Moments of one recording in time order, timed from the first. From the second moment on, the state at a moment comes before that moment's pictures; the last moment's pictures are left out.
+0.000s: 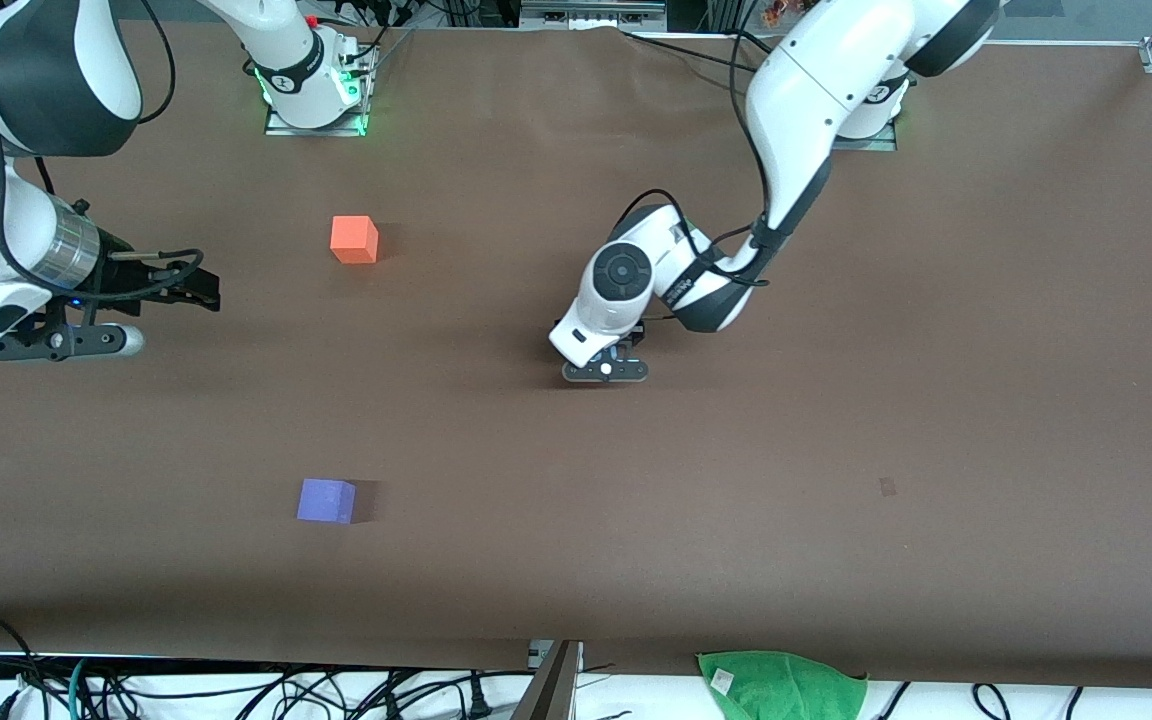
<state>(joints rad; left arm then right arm) -0.50 0.84 -0.30 -1.50 0.11 2.30 -0.84 0.19 0.21 -0.08 -1.54 0.04 1.64 0.03</state>
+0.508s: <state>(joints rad) -0.46 0.79 -0.29 -1.44 0.11 2.21 -0.84 0.19 0.26 -0.08 -1.54 0.13 1.69 0.04</state>
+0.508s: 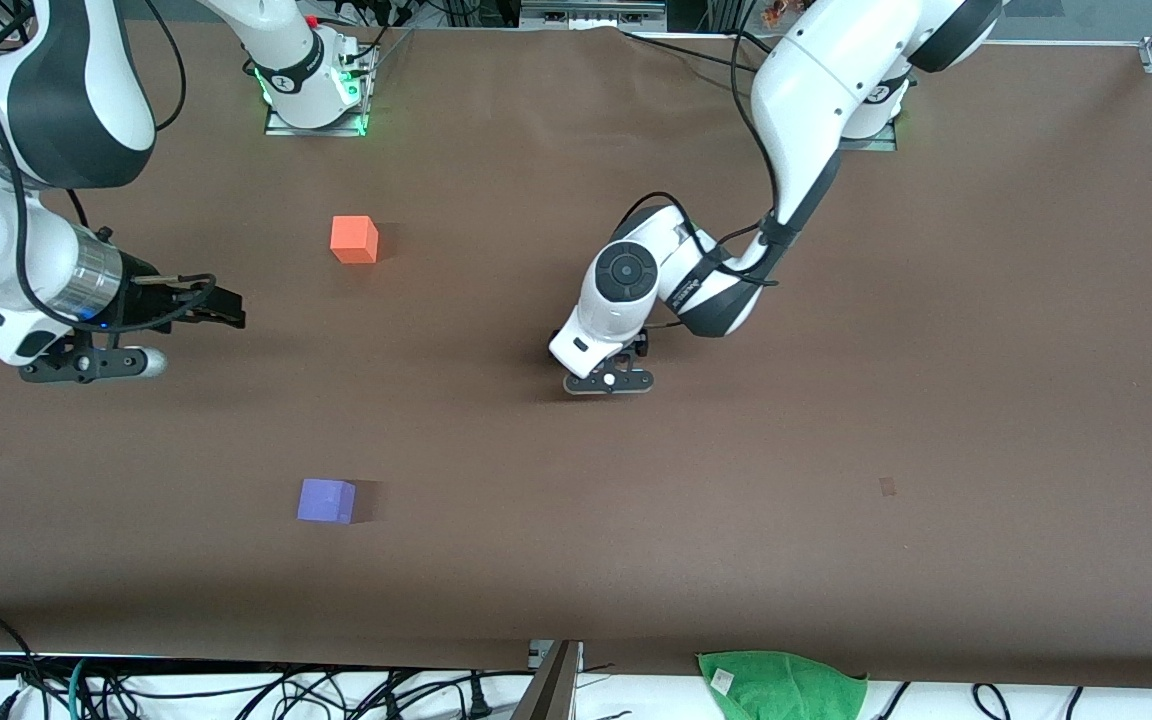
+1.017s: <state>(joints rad) -0.23 0.52 -0.30 -1.42 0.12 1.76 -0.84 0.39 0.40 -0.06 -1.55 0.16 1.90 0.35</state>
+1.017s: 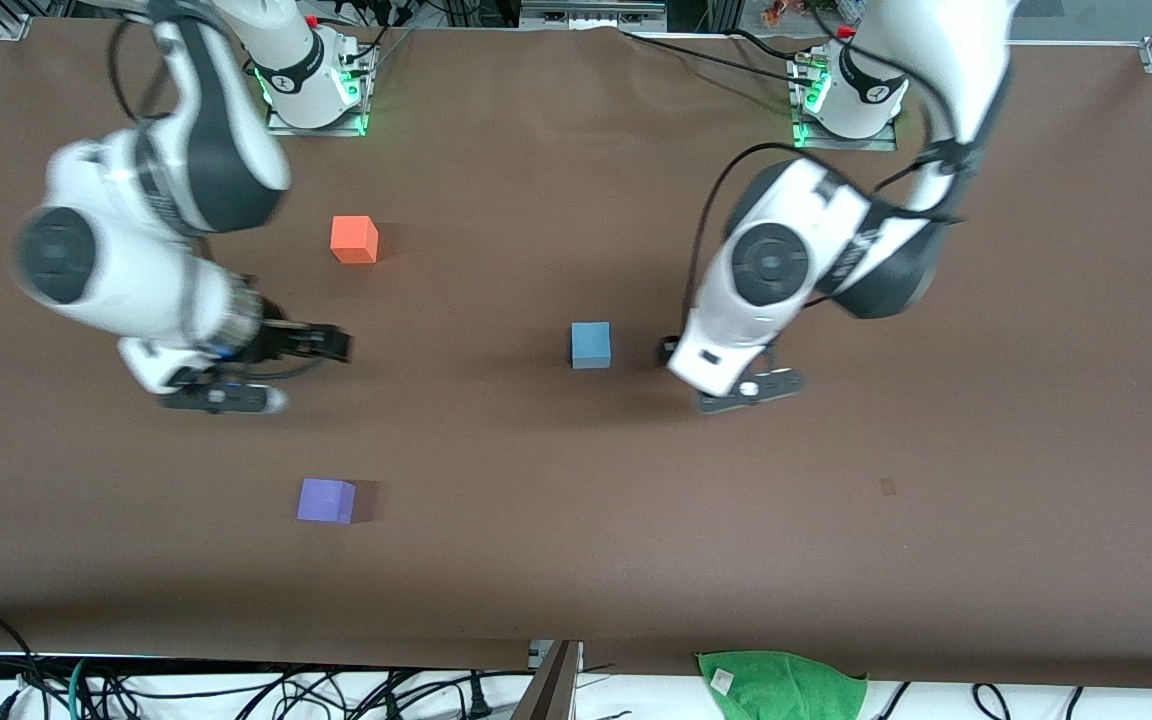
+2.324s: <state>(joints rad) 0.01 -0.01 -0.04 -1.64 0.07 1.62 -0.05 0.87 0.83 -0.07 -1.37 0.01 2.24 0.85</state>
